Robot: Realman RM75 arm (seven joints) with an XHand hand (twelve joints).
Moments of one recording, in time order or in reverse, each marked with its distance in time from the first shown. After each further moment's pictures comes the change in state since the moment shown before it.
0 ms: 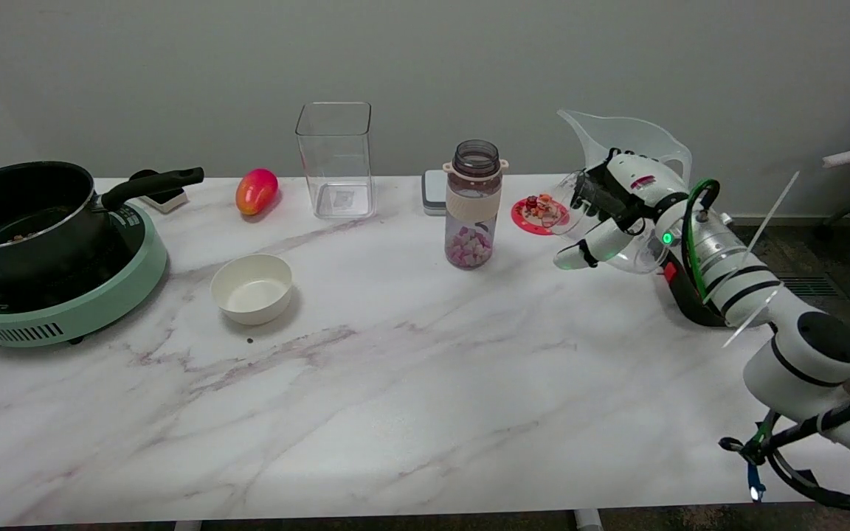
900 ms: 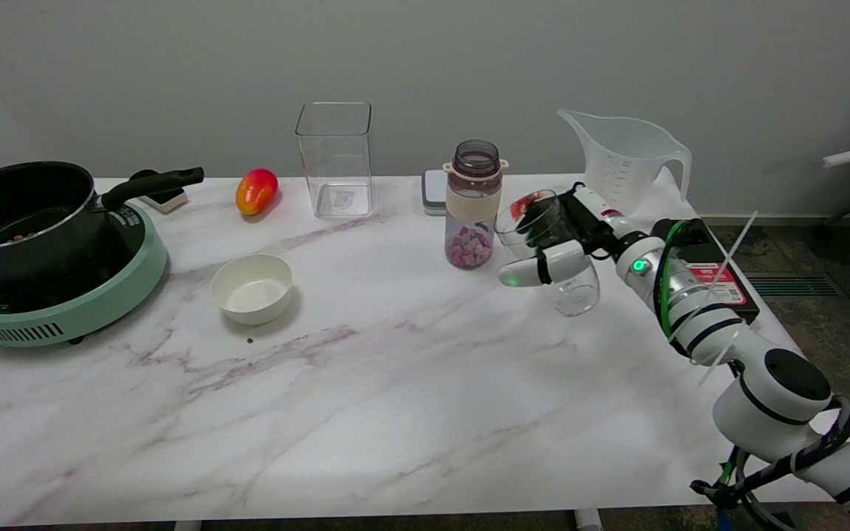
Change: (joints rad) arm -0.046 -0.092 -0.083 0.047 -0.011 -0.003 0.442
